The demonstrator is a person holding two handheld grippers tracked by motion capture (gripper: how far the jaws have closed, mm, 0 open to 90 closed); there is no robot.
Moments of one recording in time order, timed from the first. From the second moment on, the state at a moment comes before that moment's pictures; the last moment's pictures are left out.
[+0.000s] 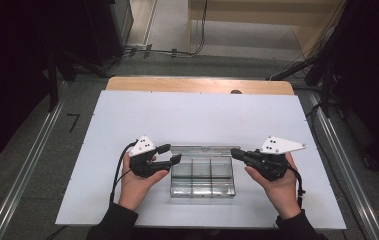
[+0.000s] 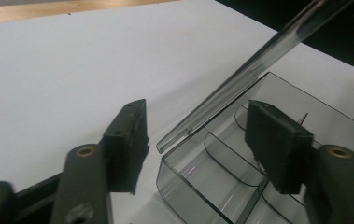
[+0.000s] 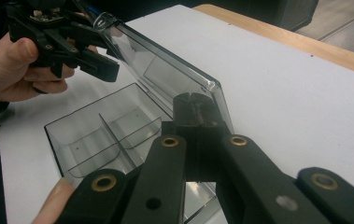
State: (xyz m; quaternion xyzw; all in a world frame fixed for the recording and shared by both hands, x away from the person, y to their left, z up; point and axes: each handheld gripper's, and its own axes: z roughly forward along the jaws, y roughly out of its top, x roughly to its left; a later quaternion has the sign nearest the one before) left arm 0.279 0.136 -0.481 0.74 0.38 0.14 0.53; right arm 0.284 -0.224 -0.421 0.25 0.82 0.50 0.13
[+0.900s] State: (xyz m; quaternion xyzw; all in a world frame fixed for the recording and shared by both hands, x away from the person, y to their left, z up) left arm 0.286 0.137 -0.485 0.72 0.39 0.12 0.56; right arm 0.302 -0.238 -0.425 0.22 0.81 0.53 0.09
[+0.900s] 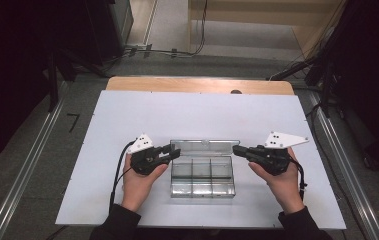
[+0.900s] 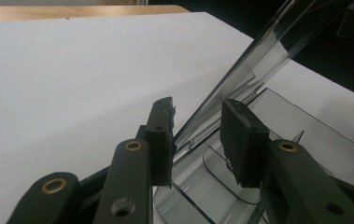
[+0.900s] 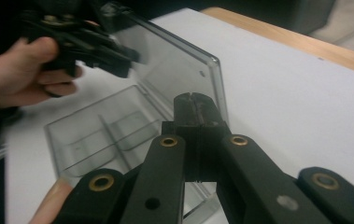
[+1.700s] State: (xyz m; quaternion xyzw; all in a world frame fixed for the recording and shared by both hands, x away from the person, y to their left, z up) left arm 0.291 0.138 -0.490 0.70 0.40 0.11 0.58; right arm 0.318 -0.225 -0.475 0.28 0.79 0.53 0.14
